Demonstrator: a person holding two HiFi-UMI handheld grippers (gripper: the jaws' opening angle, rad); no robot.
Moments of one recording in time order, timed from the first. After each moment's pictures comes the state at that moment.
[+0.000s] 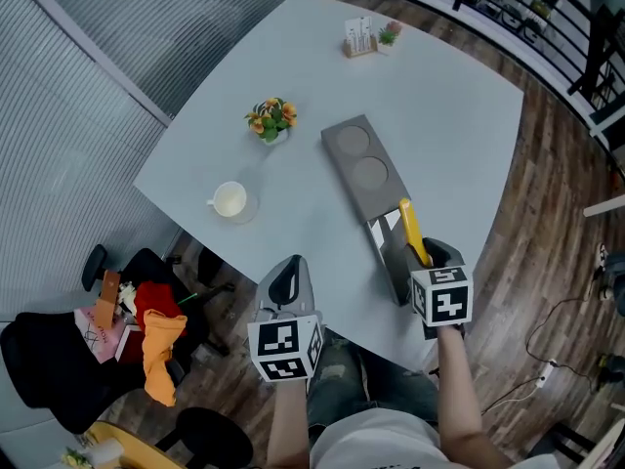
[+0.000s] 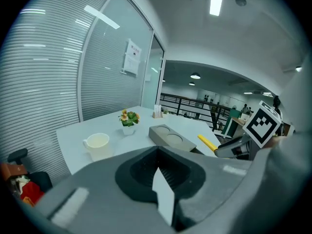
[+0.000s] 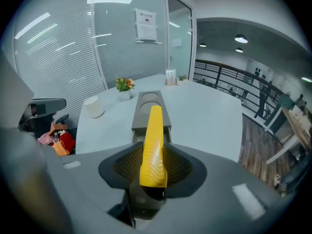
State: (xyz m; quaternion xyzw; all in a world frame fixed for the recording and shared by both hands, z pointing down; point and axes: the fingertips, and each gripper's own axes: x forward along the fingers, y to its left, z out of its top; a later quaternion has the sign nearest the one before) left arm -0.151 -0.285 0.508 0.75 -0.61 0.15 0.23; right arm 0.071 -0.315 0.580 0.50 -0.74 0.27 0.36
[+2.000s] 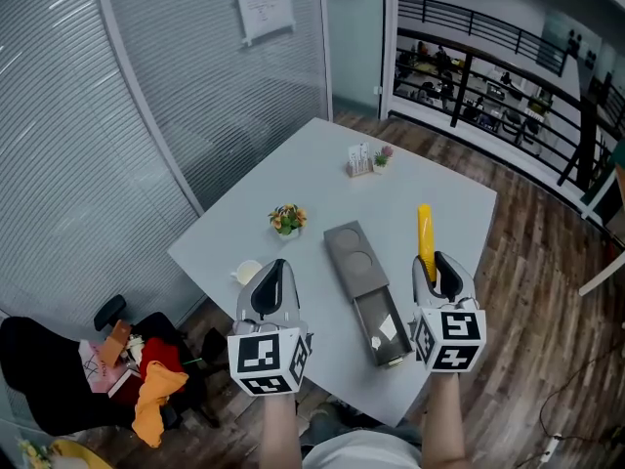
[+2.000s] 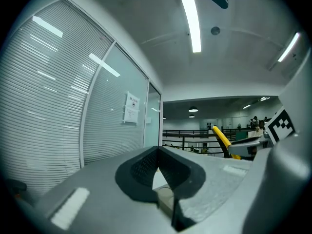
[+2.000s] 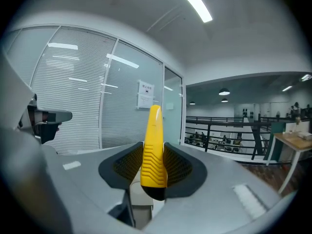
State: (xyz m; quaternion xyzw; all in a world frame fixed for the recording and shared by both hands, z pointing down) left arm -0.147 -0.306 0.288 0.75 -0.66 0.00 0.03; right arm 0.096 -0.346 0.326 0.59 -0.80 0.04 0.09
